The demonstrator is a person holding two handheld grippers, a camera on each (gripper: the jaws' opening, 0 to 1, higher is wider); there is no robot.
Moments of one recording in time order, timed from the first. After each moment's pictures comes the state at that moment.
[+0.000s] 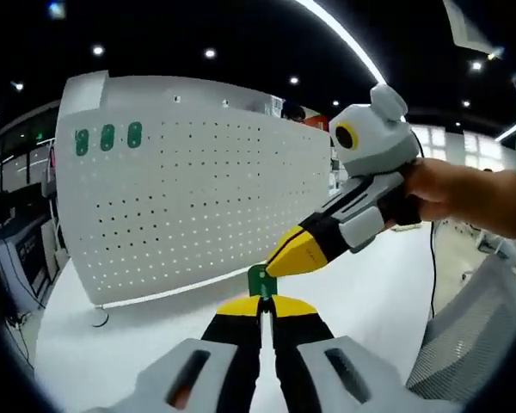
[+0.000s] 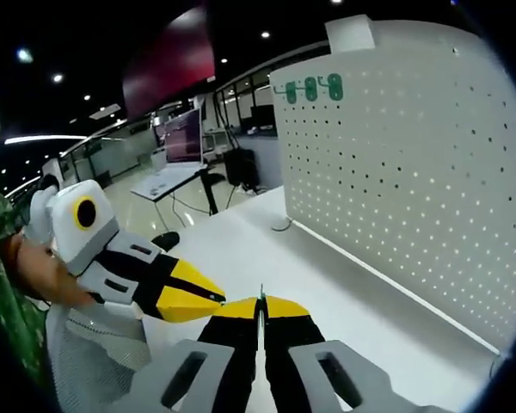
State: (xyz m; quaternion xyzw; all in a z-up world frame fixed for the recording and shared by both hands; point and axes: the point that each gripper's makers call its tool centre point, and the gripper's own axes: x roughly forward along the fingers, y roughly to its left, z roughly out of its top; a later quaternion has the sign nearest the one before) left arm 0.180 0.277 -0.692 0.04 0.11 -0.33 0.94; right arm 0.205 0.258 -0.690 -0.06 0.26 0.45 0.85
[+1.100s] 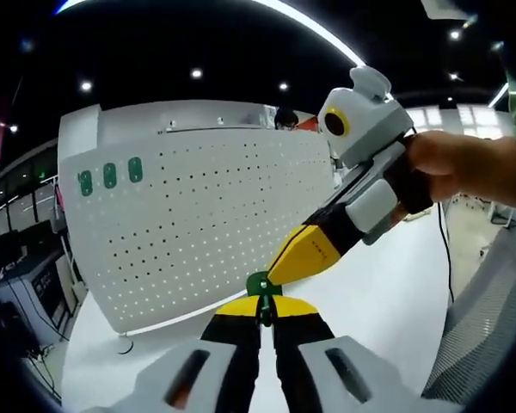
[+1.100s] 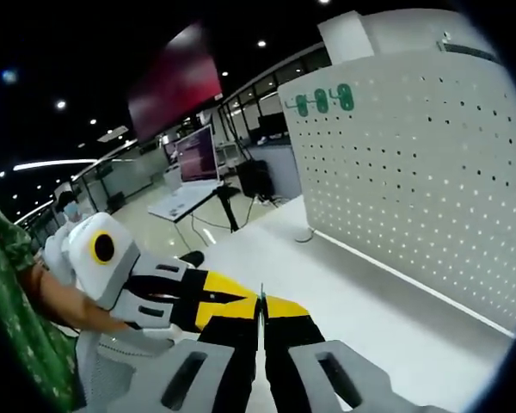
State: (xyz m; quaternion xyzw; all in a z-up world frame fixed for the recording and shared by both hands) left arm 0.182 0.281 -0.674 0.09 0.06 -0.32 0.94; right arm 0.188 0.277 -0.666 0.00 0.26 0.48 0.84
